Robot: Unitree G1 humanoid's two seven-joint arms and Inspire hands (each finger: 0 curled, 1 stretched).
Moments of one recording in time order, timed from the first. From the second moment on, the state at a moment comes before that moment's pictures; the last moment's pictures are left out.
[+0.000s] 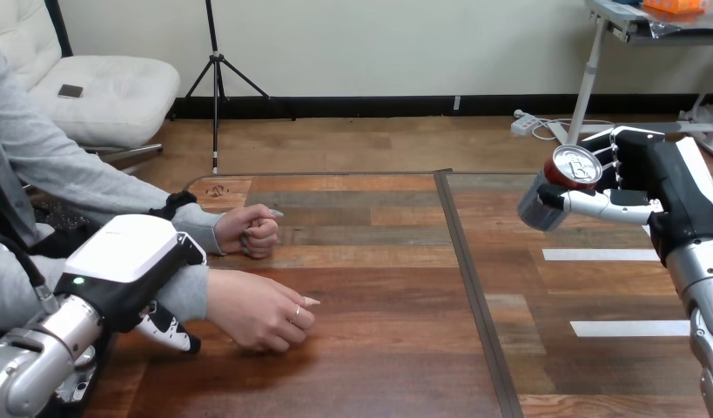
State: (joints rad) left arm -0.33 0.77 -0.30 0.69 0.75 -0.56 0.17; right arm -0.55 -0.48 -0.12 1.03 -0.05 -0.58 0.10
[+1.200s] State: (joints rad) left arm -0.33 0.77 -0.29 0.68 0.67 -0.57 0.07; right arm -0.55 -0.48 -0.12 1.03 -0.05 -0.58 0.10
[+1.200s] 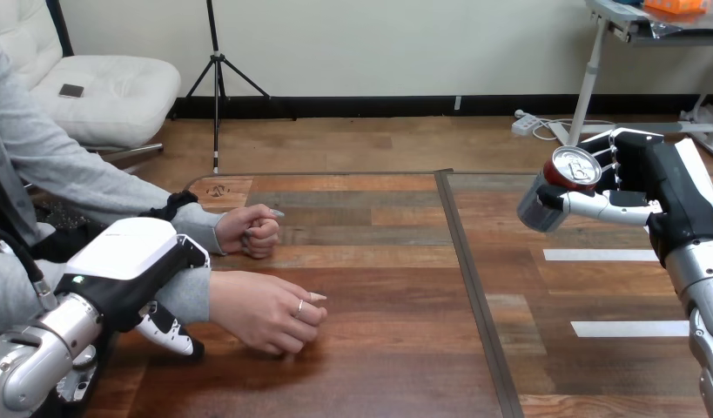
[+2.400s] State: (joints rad) left arm -0.33 0.77 -0.26 0.66 0.67 -0.55 0.07; right arm -0.55 -0.48 -0.12 1.03 -0.05 -0.57 0.11
